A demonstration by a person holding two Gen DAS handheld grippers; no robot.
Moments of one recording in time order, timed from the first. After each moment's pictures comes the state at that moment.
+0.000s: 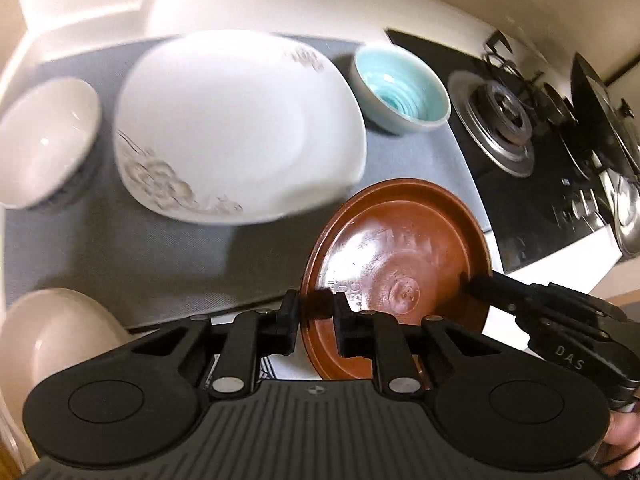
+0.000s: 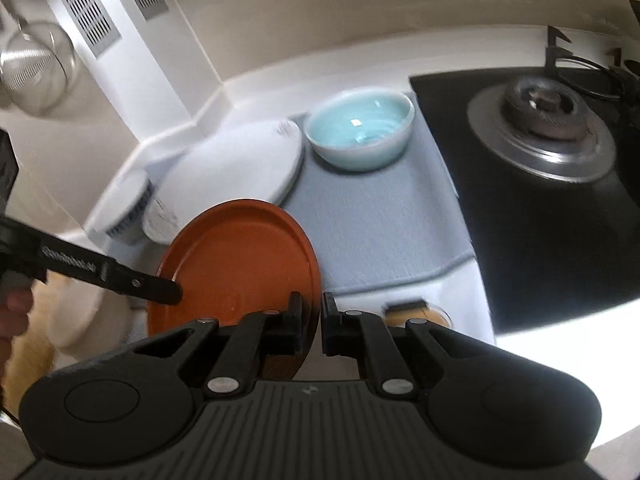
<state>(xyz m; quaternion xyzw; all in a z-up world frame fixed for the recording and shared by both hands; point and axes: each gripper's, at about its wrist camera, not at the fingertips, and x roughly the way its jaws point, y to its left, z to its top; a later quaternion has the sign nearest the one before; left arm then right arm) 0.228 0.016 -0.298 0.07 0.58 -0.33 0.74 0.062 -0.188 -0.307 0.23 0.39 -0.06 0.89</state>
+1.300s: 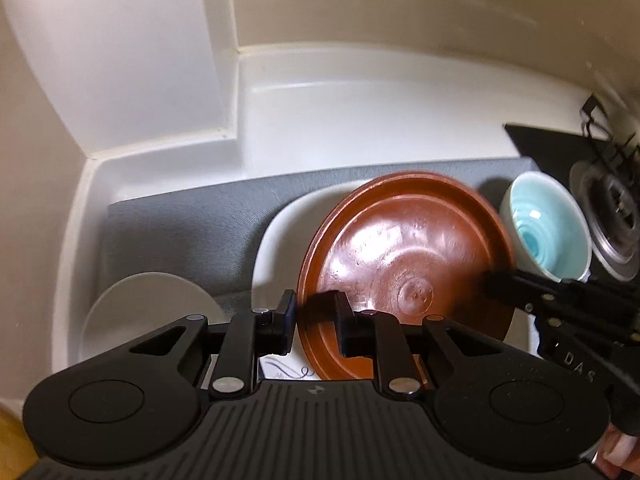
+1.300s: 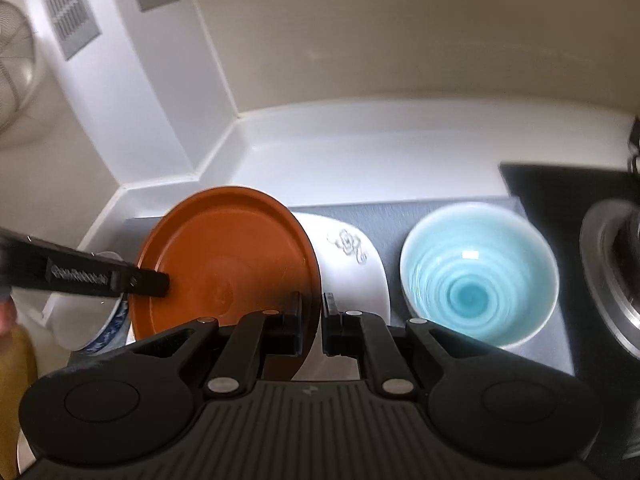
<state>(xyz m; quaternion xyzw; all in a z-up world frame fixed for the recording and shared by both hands) 0.370 0.000 -0.296 0.14 0.50 -0.25 0.82 0.261 -0.162 -0.312 0.16 0.39 -0.08 0.90</state>
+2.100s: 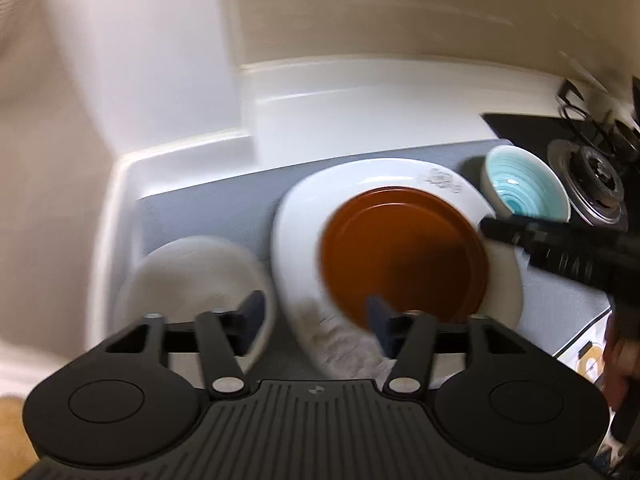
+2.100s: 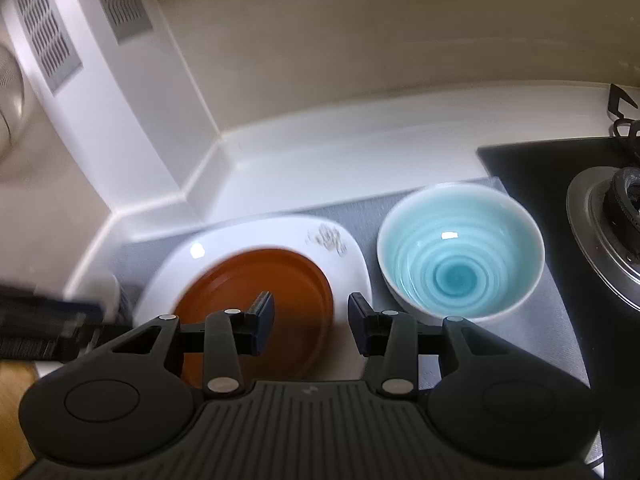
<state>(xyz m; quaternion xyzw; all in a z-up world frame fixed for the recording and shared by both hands) 0.315 0.055 -0.274 0.16 0.45 -0.26 0.84 0.236 -0.166 -0.310 0.20 0.34 -0.09 0.91</state>
